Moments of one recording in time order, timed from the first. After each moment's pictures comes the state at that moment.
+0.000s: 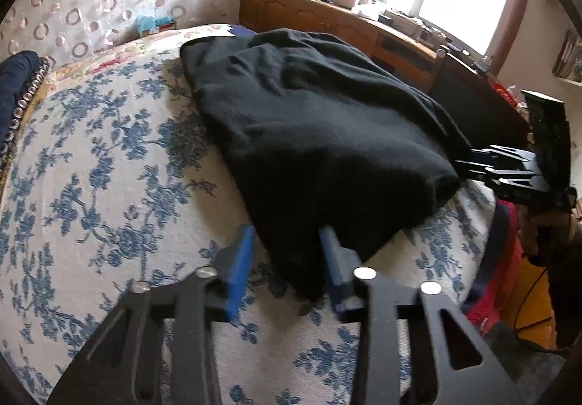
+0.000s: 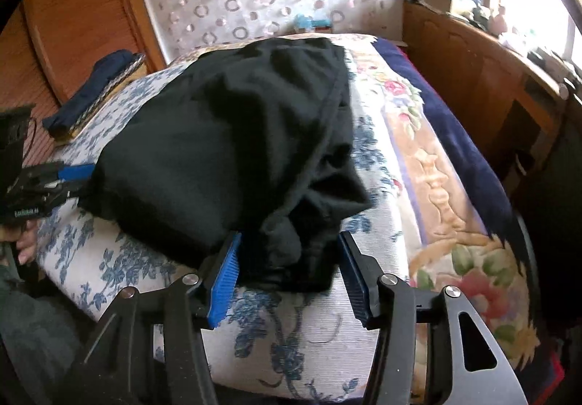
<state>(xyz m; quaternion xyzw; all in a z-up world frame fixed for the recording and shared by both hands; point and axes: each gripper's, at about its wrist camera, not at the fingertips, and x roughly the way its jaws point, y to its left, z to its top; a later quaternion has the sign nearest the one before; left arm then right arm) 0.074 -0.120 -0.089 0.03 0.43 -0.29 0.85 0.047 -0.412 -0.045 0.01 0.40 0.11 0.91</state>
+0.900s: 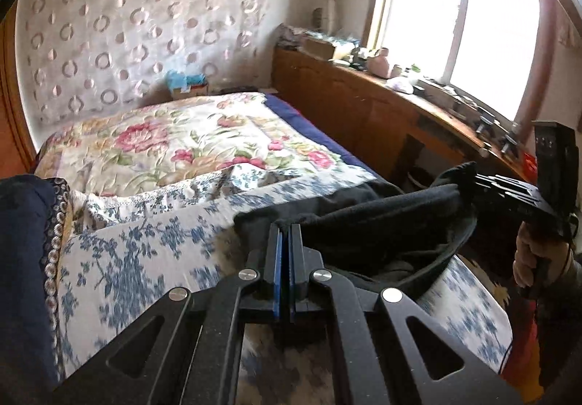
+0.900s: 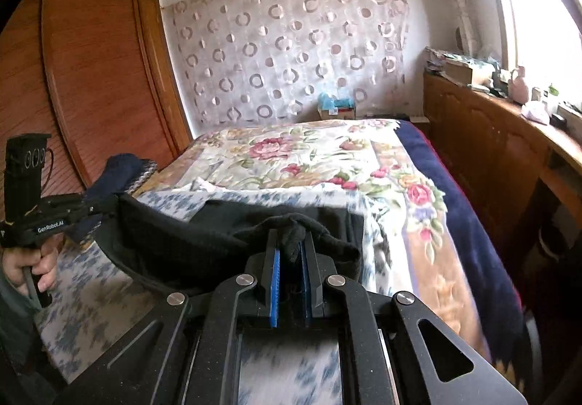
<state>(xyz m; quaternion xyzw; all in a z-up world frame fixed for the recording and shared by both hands) 0.230 -0.125 0.005 0.00 0.34 -0.23 0.91 0.179 -0.438 0.045 0.04 0.27 0.15 0.95</state>
